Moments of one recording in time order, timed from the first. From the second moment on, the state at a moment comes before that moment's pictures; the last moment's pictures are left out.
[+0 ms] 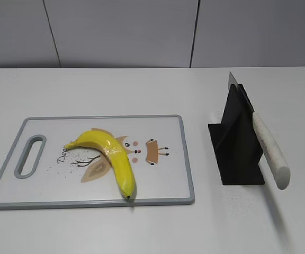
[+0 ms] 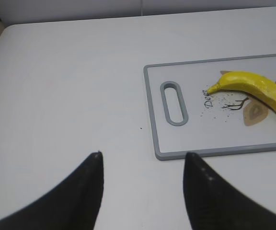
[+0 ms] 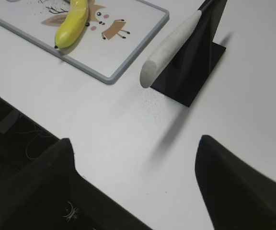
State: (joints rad) left arm -0.10 0.00 -0.50 -0.05 1.09 0.12; right arm 0.71 0.13 -0.51 -0.06 1.04 0.13
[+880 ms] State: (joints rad) left arm -0.09 0.00 -0.49 -0.06 1.09 0.12; right arm 0.37 -0.01 -0.51 -0.05 1.05 0.12
